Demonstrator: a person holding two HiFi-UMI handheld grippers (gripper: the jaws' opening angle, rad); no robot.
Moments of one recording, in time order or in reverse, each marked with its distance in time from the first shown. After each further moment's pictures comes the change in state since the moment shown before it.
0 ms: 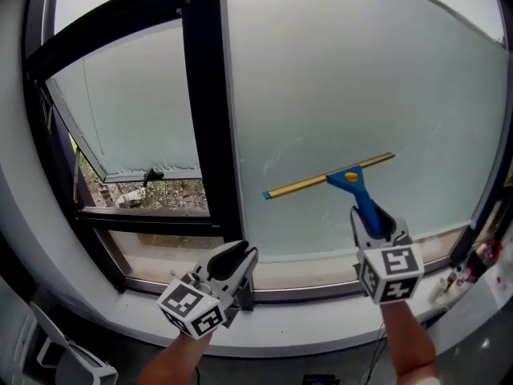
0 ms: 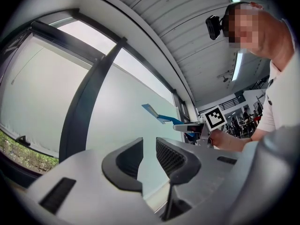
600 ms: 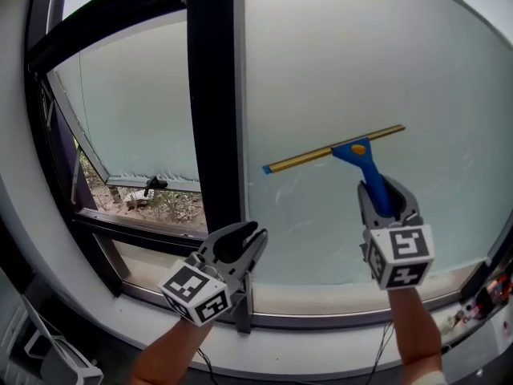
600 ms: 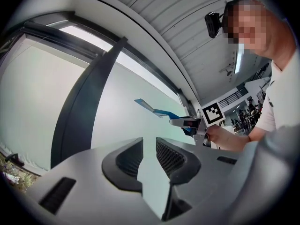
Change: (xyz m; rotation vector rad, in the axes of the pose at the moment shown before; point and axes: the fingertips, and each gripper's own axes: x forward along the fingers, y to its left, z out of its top) left arm 0.110 0.103 0.020 0.082 -0.055 0.047; right arm 0.161 -0.028 0.054 -0.105 -0.140 0.043
